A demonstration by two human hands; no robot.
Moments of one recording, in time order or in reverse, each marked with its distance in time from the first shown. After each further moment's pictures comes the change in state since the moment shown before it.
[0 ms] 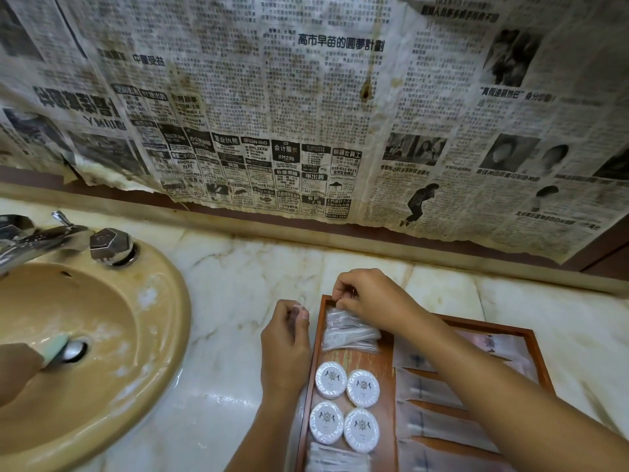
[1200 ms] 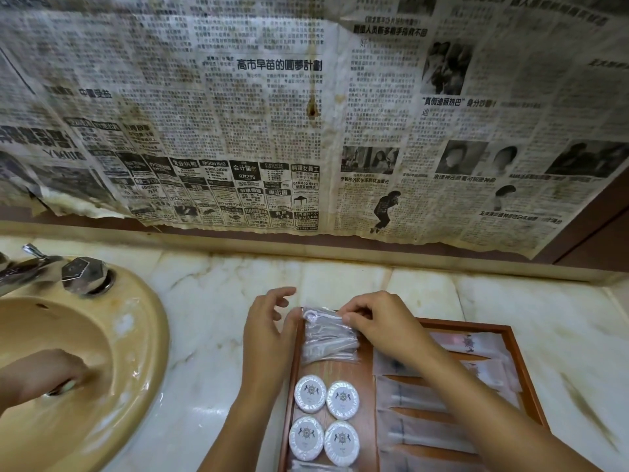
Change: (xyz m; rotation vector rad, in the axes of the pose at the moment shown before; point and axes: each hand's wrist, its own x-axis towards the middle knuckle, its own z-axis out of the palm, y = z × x) left_hand 0.022 0.044 0.001 0.158 -0.121 0.079; right_hand -0.047 0.025 -0.008 0.330 0.125 0.185
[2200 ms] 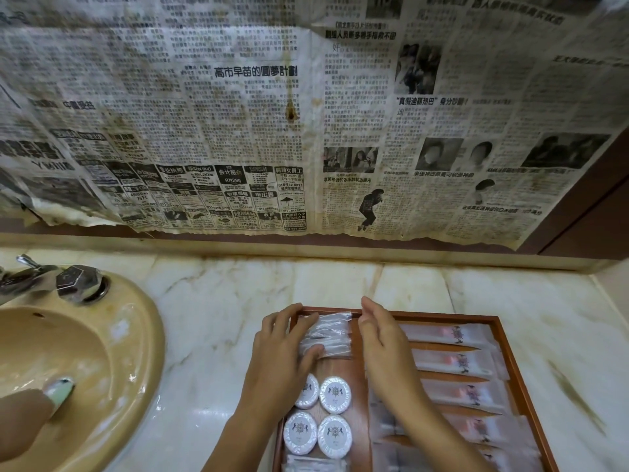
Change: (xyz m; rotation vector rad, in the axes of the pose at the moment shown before) left_hand -0.023 -0.021 0.009 0.541 -0.302 0.316; right_hand -0.053 -0.011 0.033 0.317 0.363 0.210
